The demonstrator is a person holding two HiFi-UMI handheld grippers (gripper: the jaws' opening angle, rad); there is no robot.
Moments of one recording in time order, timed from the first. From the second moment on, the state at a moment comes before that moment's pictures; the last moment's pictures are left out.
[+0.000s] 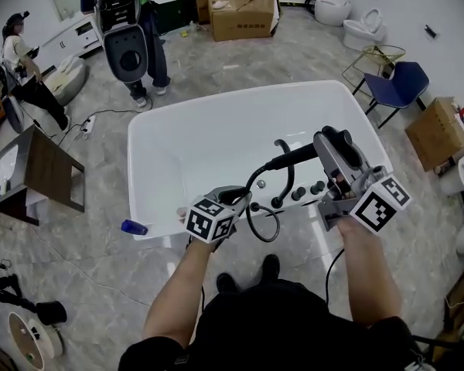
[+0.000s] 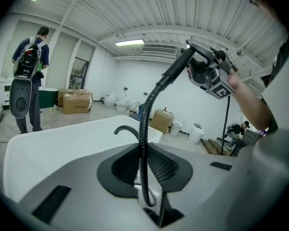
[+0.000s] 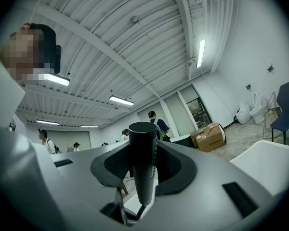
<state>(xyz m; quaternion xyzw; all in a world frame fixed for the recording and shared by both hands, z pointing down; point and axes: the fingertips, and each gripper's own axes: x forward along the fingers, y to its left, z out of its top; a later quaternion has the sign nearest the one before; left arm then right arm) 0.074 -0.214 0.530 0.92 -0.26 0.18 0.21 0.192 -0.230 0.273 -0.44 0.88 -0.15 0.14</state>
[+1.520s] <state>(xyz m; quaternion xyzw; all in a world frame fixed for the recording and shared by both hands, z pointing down) 0.030 -0.291 0.454 0.91 -0.35 0.14 0.17 0.205 -0.231 0.276 -0.44 0.87 -0.16 0.15</state>
